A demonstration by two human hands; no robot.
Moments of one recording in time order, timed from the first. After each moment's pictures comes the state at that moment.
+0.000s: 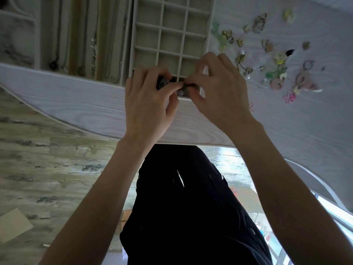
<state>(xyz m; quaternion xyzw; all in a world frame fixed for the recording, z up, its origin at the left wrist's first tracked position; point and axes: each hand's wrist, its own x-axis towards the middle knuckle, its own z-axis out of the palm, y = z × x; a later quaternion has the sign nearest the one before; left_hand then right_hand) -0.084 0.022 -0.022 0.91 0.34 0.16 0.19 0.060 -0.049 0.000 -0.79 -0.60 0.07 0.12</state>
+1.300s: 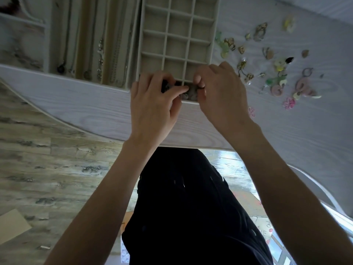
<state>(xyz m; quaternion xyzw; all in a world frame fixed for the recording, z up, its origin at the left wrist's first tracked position) -0.081 0.024 -0.024 0.91 0.34 0.16 0.20 0.053 -0.039 0.005 -0.83 -0.53 0.11 0.10</state>
